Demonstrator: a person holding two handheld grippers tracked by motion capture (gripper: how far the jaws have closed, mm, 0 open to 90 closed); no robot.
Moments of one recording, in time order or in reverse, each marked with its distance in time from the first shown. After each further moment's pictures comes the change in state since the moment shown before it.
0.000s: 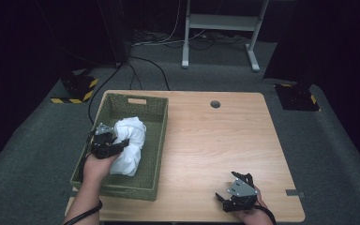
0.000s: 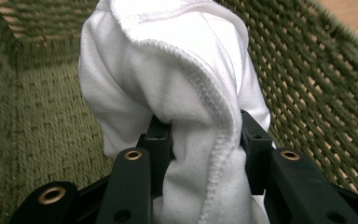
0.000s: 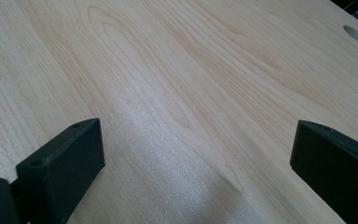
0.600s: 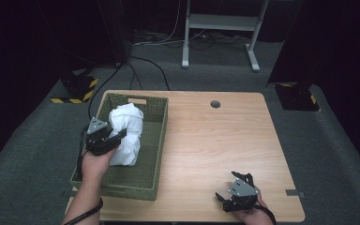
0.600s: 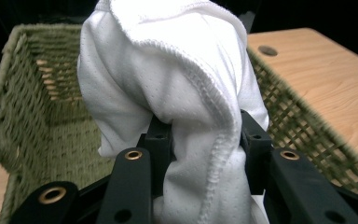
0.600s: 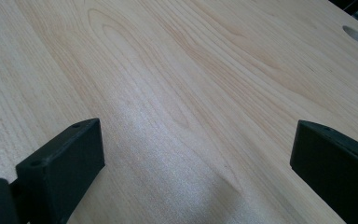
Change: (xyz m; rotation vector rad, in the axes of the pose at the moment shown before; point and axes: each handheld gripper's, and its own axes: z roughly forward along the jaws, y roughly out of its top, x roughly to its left) left arm -0.016 0.023 -0.026 -0.164 0.029 0.007; right arm -0.001 0.000 0.000 -0.007 0.003 0.002
